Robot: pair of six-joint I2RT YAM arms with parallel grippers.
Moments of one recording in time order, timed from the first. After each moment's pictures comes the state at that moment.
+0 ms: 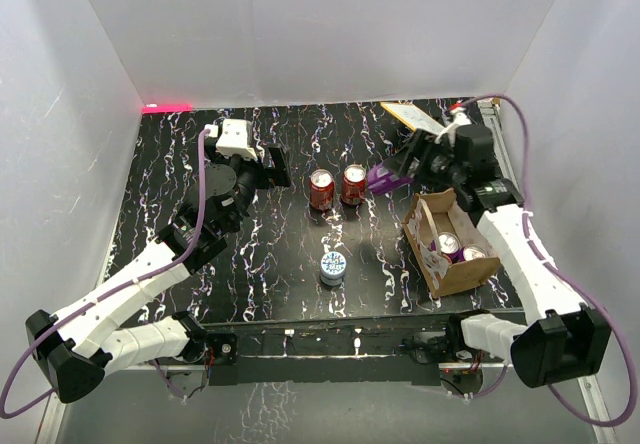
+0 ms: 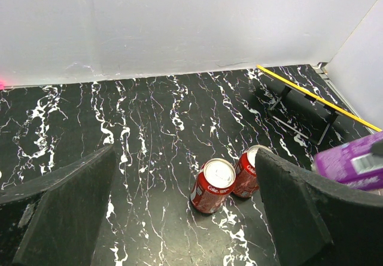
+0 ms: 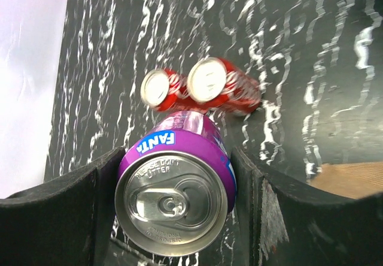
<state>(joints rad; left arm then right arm) -0.78 1.02 0.98 0.02 -0.54 -0.15 0.13 1.14 1.07 -0.38 -0.34 0.53</state>
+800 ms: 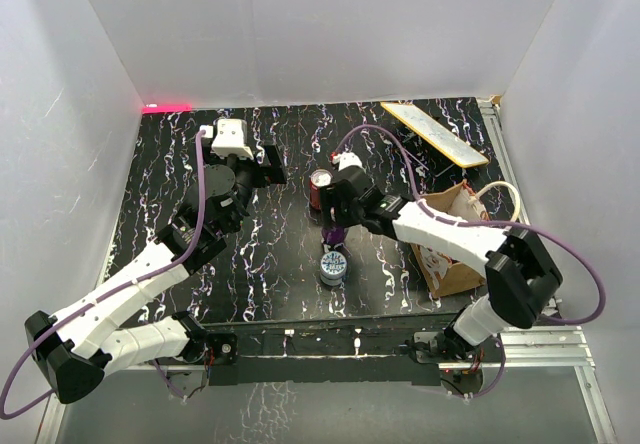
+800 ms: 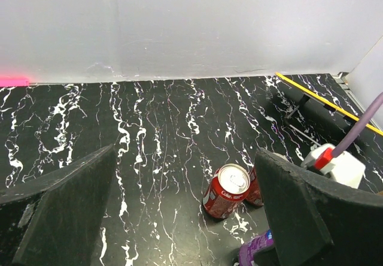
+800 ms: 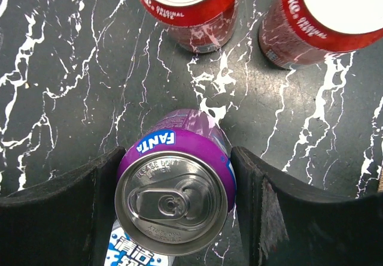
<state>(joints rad) -0.78 1.02 0.98 0.02 -0.62 -0.14 0.76 1.50 1.06 -0.34 0.19 0.42</state>
